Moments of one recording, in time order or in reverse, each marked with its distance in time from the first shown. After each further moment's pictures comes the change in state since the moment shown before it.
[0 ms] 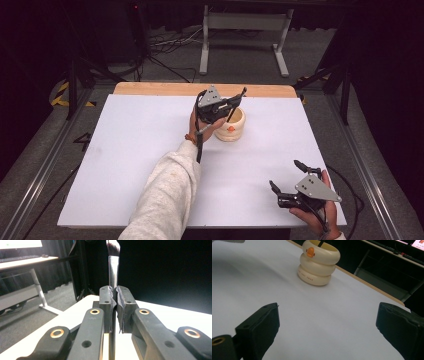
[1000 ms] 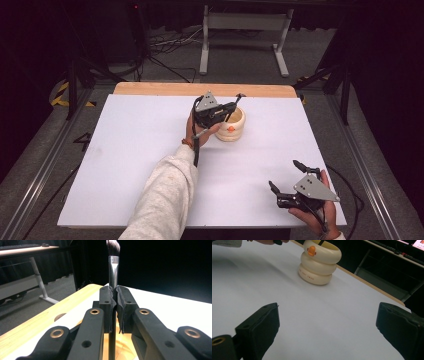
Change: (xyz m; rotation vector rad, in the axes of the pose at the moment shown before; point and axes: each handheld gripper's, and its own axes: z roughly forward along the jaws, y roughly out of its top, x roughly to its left) left arm 0.004 -0.021 -0.004 0.046 0.019 -0.025; right arm 0.002 0.000 0.001 0.007 0.000 -0.008
